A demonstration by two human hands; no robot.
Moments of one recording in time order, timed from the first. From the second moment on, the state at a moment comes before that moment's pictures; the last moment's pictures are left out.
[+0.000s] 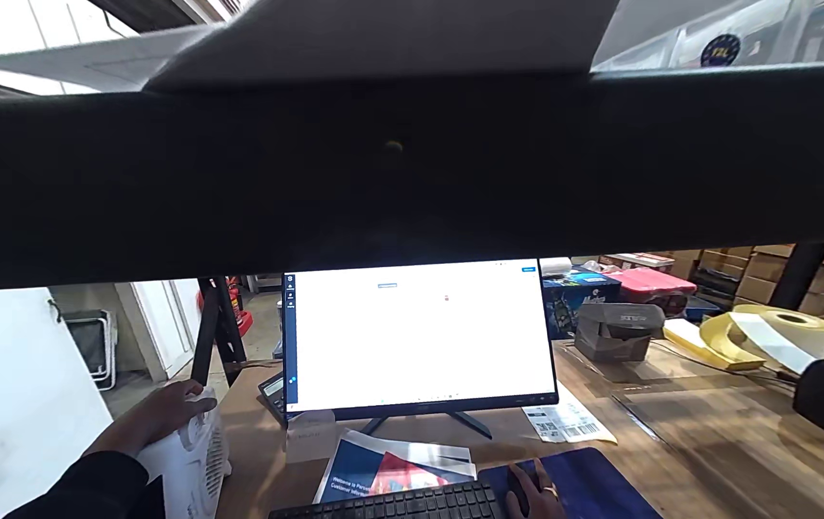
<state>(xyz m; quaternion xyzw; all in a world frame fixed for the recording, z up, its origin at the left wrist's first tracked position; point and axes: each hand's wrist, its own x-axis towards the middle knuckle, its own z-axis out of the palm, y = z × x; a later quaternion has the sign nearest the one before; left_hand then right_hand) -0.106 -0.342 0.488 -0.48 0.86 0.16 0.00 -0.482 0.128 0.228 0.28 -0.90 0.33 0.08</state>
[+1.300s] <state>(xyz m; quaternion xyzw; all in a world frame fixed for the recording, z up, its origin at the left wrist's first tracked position) -0.105 -0.346 0.482 -0.47 0.87 0.16 -0.01 -0.477 0.131 0.231 0.25 -0.90 0.36 0.09</state>
